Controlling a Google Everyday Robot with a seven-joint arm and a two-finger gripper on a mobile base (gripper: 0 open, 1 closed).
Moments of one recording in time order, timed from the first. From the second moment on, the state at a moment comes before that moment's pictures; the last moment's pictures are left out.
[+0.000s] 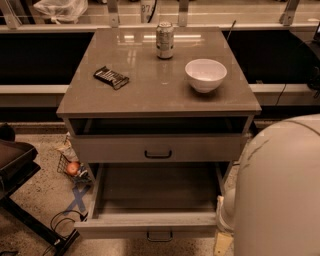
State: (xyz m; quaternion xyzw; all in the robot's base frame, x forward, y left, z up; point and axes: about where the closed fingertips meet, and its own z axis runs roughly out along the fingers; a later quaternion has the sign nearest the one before) arm 0.416 -0.217 0.429 -0.61 0.79 0.00 0.08
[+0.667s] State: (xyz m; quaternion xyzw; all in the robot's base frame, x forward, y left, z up) arm 0.419 -0.213 0.438 -0.62 0.78 -0.01 0.07
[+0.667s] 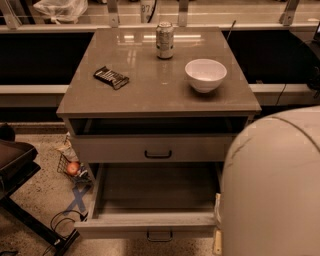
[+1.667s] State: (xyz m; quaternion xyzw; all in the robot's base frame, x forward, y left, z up) arm 0.454 -0.217 0.545 -0.63 0.77 -0.12 0.01
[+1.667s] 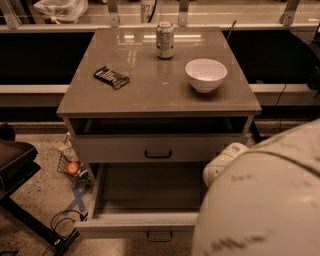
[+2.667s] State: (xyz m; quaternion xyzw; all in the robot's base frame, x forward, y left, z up) arm 0.503 -0.182 0.557 -0.68 0.73 -0.11 0.04
